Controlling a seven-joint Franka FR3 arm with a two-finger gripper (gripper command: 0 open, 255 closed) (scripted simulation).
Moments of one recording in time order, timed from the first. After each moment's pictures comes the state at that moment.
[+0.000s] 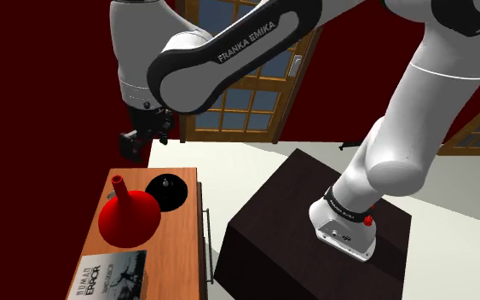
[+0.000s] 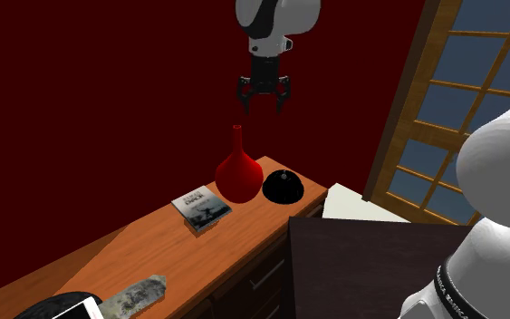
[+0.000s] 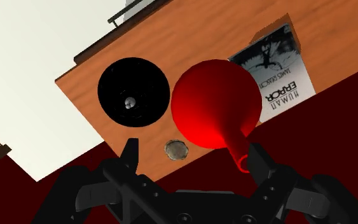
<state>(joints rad) 0.14 0.16 0.48 -2.10 -0.11 2.31 0.48</state>
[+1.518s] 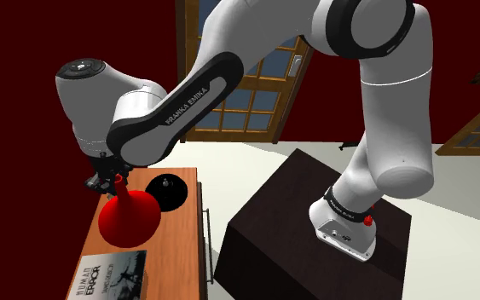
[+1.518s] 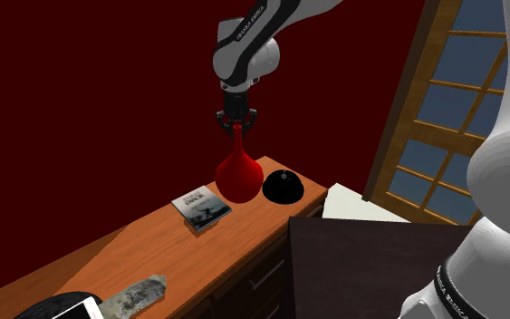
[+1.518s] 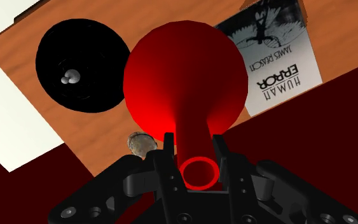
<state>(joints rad) 0.32 0.58 0.41 -1.80 -0.36 2.37 0.65</state>
